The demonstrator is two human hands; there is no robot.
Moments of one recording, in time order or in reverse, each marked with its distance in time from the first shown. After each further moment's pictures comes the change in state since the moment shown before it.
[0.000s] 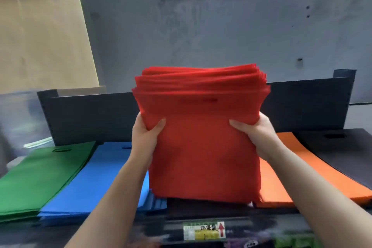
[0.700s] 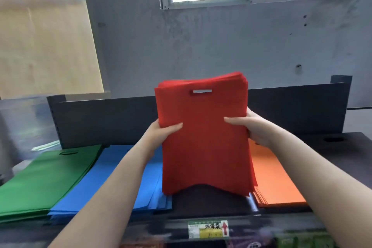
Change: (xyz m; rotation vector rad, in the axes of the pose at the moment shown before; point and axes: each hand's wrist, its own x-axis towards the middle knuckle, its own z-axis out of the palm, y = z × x) left_hand 0.005 0.030 0.003 0.143 -0.345 -0.288; right_hand 0.008 -0.037 0.014 -0.117 -0.278 0.202
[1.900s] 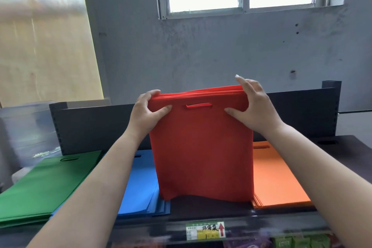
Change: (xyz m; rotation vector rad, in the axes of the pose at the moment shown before) left_hand 0.001 0.056 -0.011 0.511 0.287 0.440; right_hand -0.014 -0.038 -0.008 -0.958 0.435 -0.606
